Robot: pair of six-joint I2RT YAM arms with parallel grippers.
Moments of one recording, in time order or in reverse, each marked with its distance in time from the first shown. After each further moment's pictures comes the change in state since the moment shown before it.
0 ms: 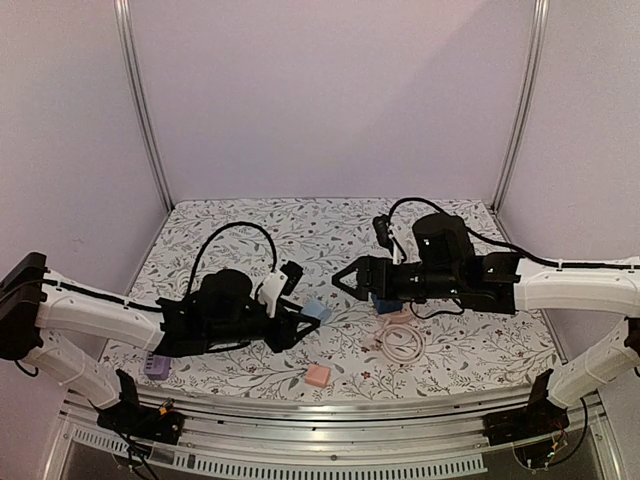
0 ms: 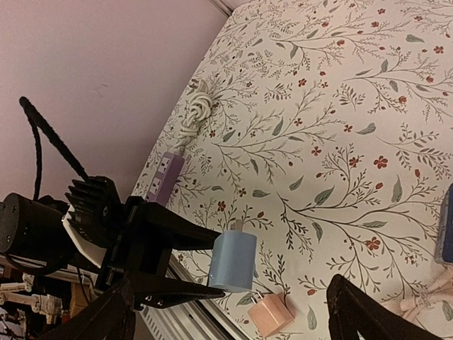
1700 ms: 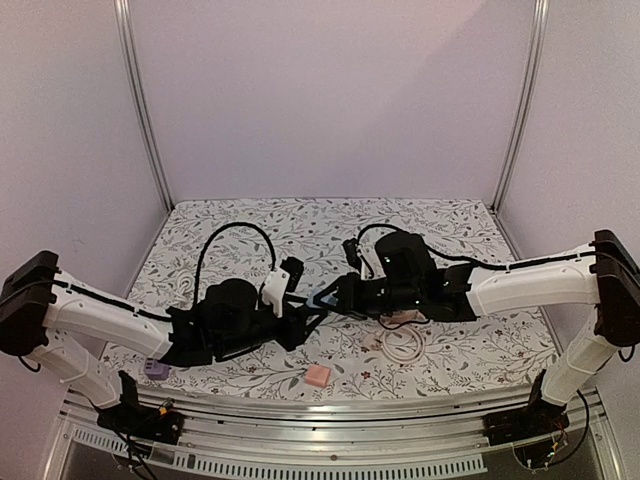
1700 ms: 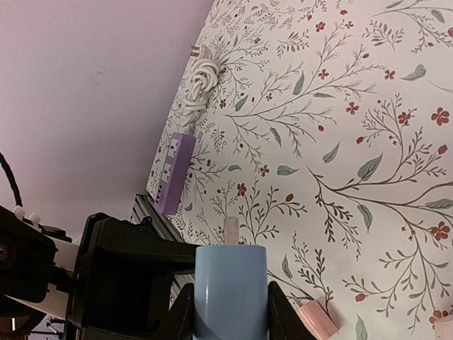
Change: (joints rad) left arm -0.083 0.053 0.000 0.169 -0.217 -0.037; right arm 0.039 0.248 0.036 0.188 -0.105 0.185
